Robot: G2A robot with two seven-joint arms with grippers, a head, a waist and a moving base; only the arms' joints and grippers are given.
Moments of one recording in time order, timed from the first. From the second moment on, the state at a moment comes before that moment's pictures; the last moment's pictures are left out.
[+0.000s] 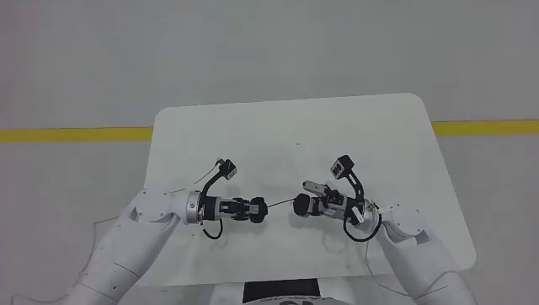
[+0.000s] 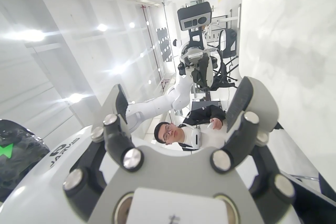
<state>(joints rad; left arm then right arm) 1.44 -1.02 -1.14 -1.53 -0.39 -0.34 -1.21 -1.63 -1.18 1.29 -1.60 0.47 -0.17 1.05</state>
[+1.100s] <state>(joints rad) 1.43 -1.01 -1.12 -1.52 -0.45 -0.34 -1.25 -1.63 -1.15 1.27 -1.60 0.45 -0.21 1.10</state>
